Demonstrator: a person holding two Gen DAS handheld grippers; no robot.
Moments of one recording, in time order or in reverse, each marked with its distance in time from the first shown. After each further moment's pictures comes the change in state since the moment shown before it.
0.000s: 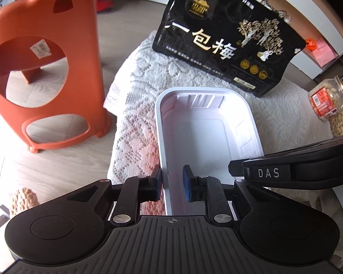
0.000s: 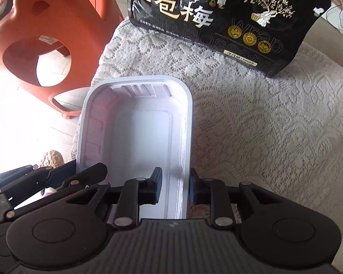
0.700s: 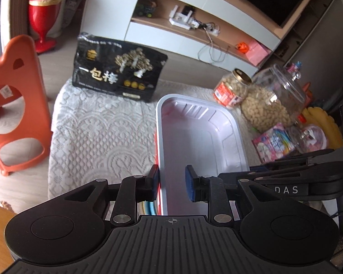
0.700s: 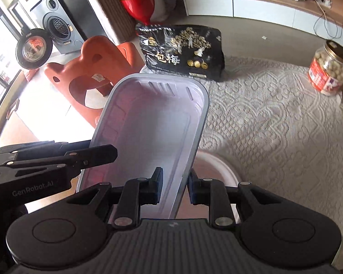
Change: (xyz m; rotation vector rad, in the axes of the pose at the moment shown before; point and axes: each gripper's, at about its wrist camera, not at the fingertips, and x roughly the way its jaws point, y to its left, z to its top) left arm -0.143 -0.123 -0.085 0.189 -0.104 -0.236; right arm -0.180 -0.102 -0.166 0.051 -0.265 0.185
